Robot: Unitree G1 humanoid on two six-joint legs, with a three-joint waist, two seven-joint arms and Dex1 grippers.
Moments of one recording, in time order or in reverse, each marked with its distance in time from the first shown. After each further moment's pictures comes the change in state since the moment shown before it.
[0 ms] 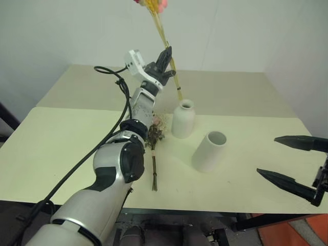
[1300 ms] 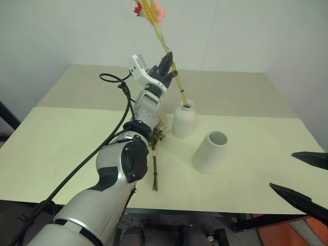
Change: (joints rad) left arm -0.012 -0.031 0.085 0.026 0.008 0.034 0.089; right arm 0.327 0.097 -0.271 -0.091 0.188 -0.043 -0.081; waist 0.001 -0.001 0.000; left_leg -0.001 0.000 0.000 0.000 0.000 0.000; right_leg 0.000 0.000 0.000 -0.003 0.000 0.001
